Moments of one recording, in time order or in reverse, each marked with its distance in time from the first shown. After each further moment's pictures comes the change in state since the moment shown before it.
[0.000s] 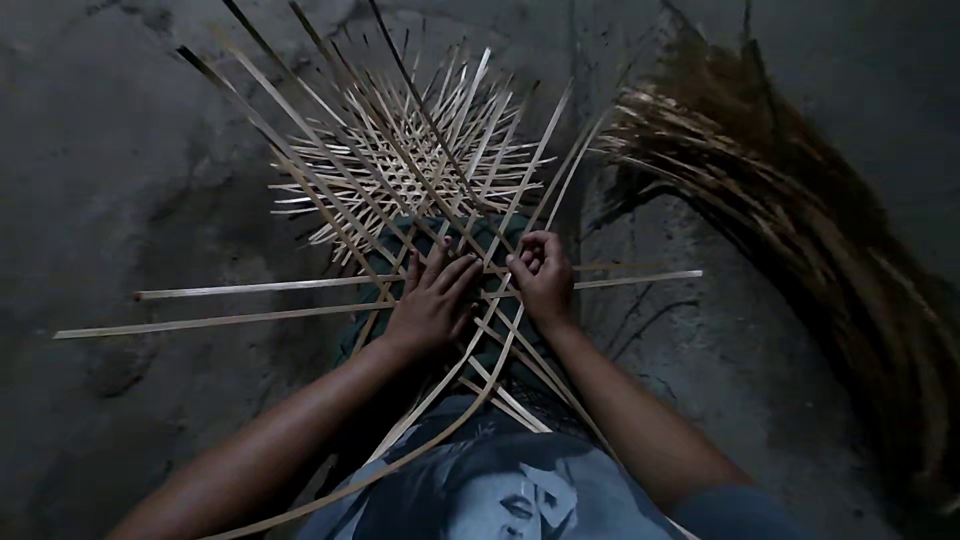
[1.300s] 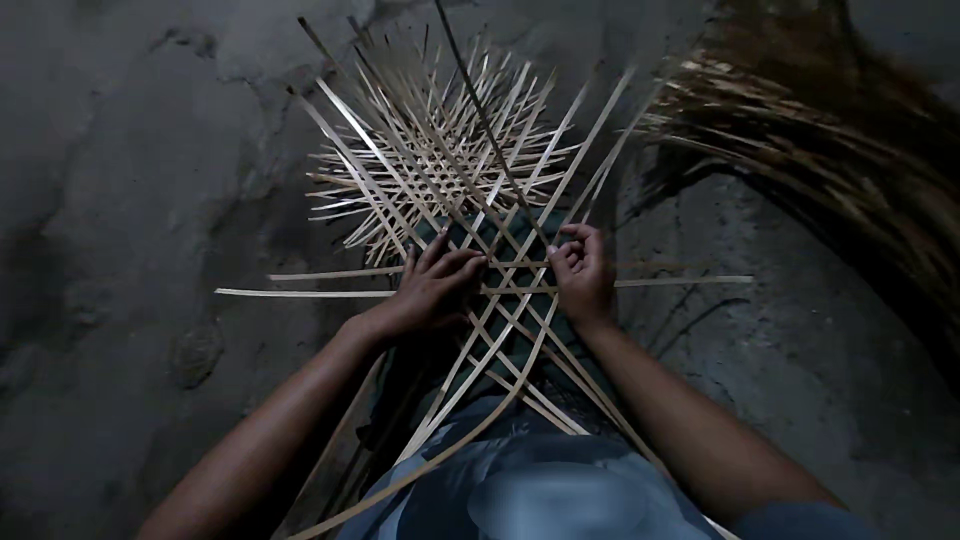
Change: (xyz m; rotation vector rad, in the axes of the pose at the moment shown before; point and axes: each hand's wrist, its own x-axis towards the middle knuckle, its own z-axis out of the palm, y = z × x) left_hand -0.002 -0.054 -0.046 -0.184 -0.212 0.097; right_hand -0.002 0.007 0.003 0.045 0.074 0.002
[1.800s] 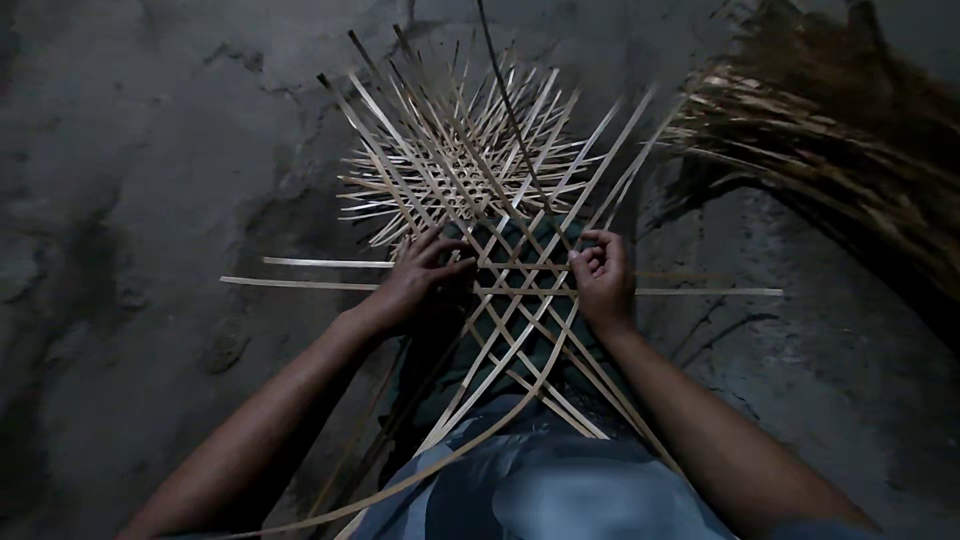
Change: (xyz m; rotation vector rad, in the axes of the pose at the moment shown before) left_hand -0.032 -0.013 -0.032 0.081 0.123 -0.018; right_hand -0.001 -0.006 -0.002 -0.045 -0.035 0.001
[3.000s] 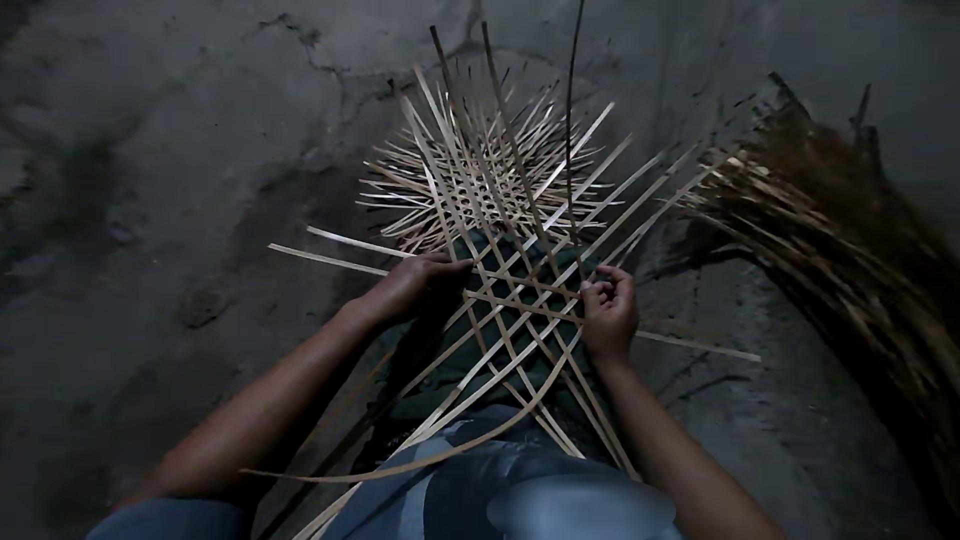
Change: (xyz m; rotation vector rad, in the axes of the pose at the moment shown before) left_hand -0.021 -0.010 0.007 -0.212 0.107 -0.138; right_hand 0.003 0.005 0.005 0.008 0.029 0.002
